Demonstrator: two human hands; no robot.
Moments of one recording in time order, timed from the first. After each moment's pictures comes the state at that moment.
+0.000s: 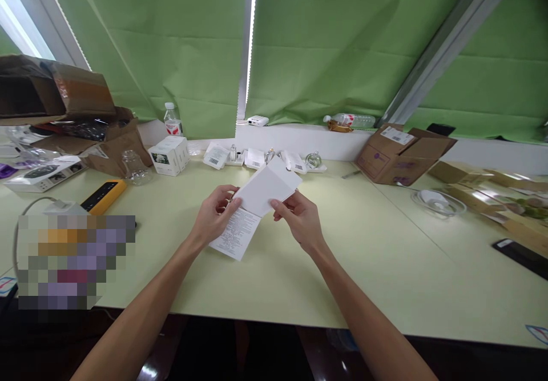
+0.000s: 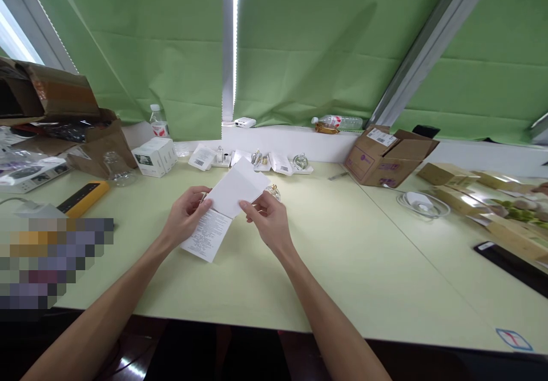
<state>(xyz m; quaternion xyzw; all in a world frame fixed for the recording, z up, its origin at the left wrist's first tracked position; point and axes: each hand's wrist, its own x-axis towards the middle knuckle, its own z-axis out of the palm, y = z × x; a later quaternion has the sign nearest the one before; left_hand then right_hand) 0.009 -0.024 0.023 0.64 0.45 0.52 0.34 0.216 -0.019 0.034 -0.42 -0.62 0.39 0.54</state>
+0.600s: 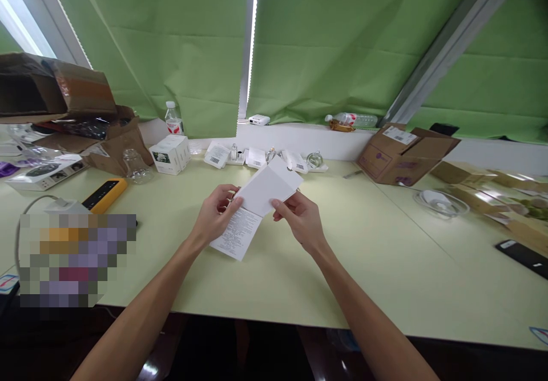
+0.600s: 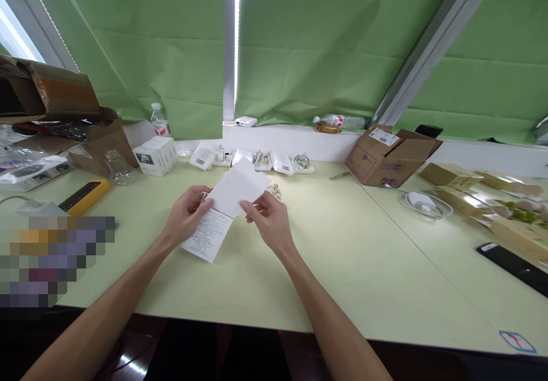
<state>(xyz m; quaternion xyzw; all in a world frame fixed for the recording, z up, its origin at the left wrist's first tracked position) 0.009 -0.024 0.023 0.64 0.45 0.53 0.33 0.215 -0.019 0.033 -0.41 -0.62 0.39 0.53</state>
